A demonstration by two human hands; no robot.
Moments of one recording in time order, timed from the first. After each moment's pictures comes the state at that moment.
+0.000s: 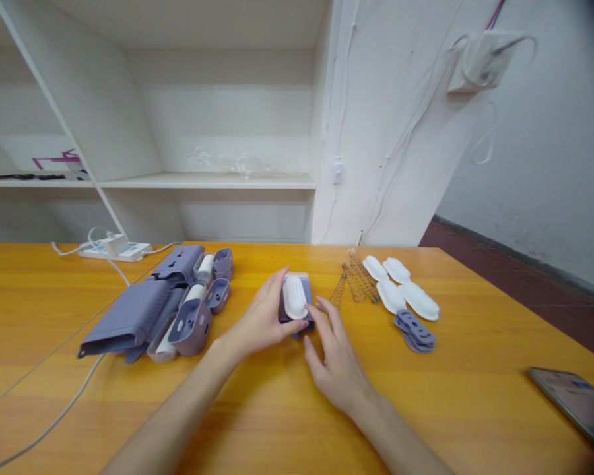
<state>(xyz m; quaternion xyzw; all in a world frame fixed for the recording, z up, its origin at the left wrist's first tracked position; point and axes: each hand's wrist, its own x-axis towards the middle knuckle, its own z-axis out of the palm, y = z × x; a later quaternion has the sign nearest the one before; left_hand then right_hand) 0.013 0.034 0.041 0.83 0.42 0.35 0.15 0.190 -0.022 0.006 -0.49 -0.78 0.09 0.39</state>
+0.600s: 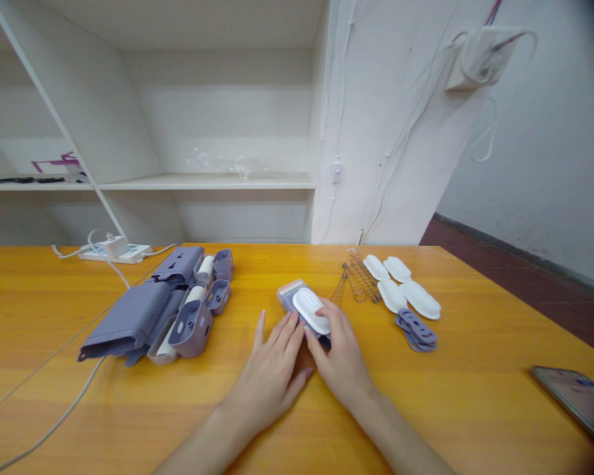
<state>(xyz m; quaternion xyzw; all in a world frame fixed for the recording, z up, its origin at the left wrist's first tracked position) 0.027 -0.033 0.021 0.89 0.43 0.18 -0.02 0.190 -0.015 0.004 -0.49 -0.72 0.08 0.48</state>
